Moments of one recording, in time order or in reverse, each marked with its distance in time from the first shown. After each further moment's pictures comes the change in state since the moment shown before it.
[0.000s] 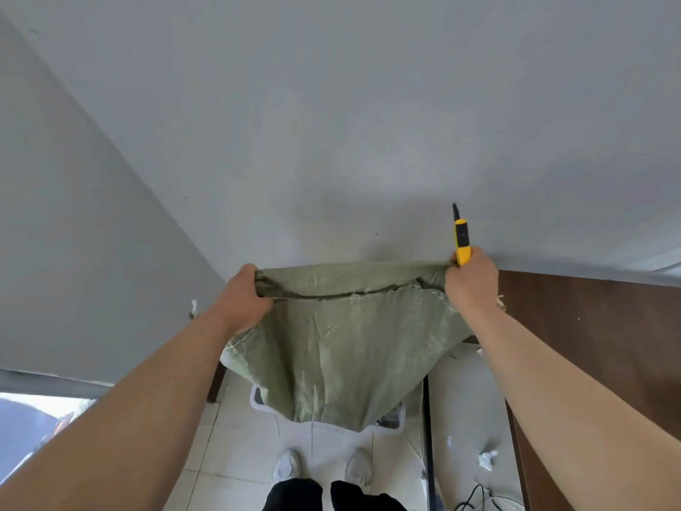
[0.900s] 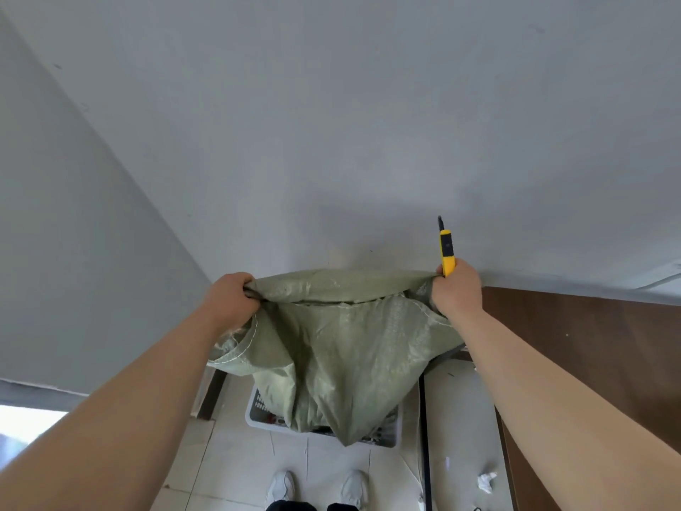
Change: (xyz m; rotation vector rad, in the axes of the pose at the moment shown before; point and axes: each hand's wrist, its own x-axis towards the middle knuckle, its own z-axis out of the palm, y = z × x) left_hand 0.000 0.016 -0.024 0.127 0.100 0.032; right_hand 0.005 -0.014 -0.007 0.052 -0.111 0.040
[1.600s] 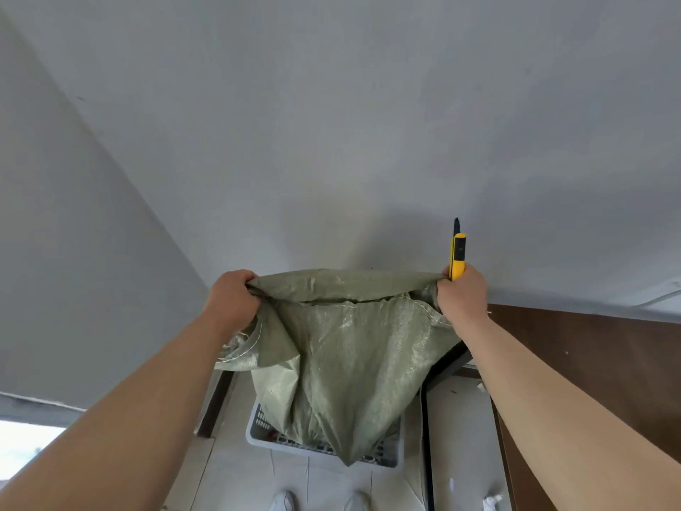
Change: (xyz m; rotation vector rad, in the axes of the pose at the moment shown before) left_hand 0.004 0.024 -0.017 -0.119 0.170 0.029; right_hand 0.007 -0.016 -0.012 0.195 0.098 0.011
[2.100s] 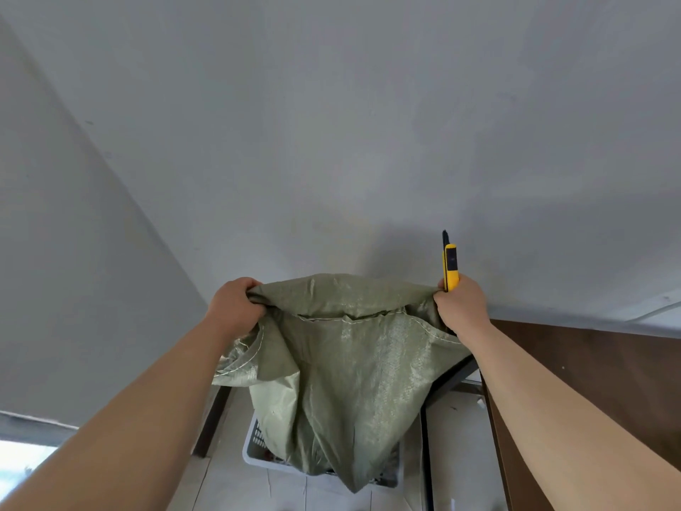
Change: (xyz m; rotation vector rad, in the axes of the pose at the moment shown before) left_hand 0.004 0.010 -0.008 -0.010 -0.071 -0.004; right_hand 0.008 -0.008 -0.012 -0.121 -0.143 -0.023
